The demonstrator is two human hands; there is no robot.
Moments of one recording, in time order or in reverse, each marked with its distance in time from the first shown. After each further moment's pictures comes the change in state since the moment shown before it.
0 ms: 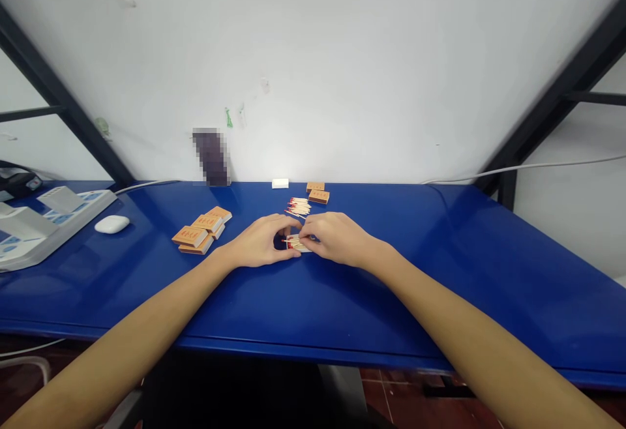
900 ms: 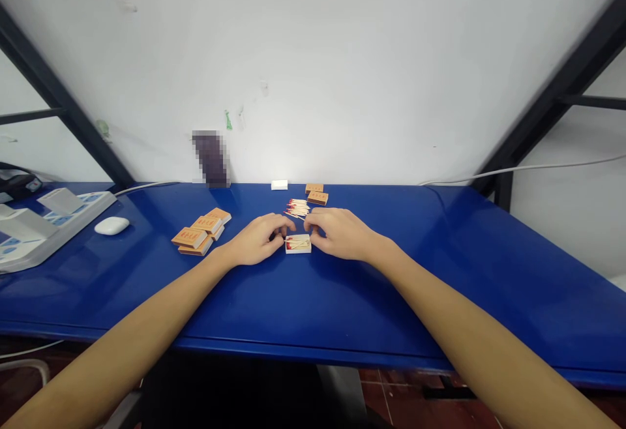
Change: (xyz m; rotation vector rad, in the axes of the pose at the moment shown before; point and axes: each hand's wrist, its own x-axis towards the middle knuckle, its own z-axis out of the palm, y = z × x) left_hand 0.002 -0.014 0.005 -0.014 0.064 0.025; right_hand -0.003 0.010 -0.005 0.028 0.056 0.064
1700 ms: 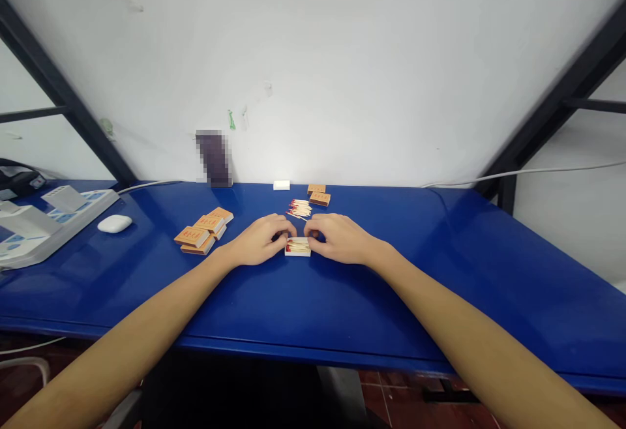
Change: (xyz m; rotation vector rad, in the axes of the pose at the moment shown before) left_hand 0.001 0.006 -0.004 0.045 -0.040 0.004; right_hand 0.001 0.001 0.010 0.085 -0.052 -0.012
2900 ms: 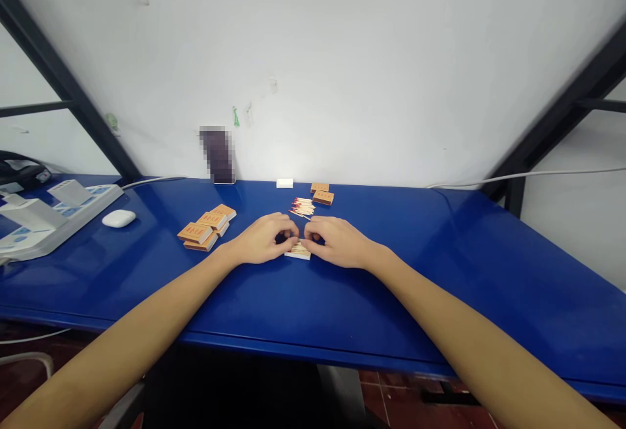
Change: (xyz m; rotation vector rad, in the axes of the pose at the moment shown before) left_hand -0.001 0.003 0.001 0.009 -0.006 0.006; right_hand 0.001 -0.005 0.008 0.052 -0.015 -0.014
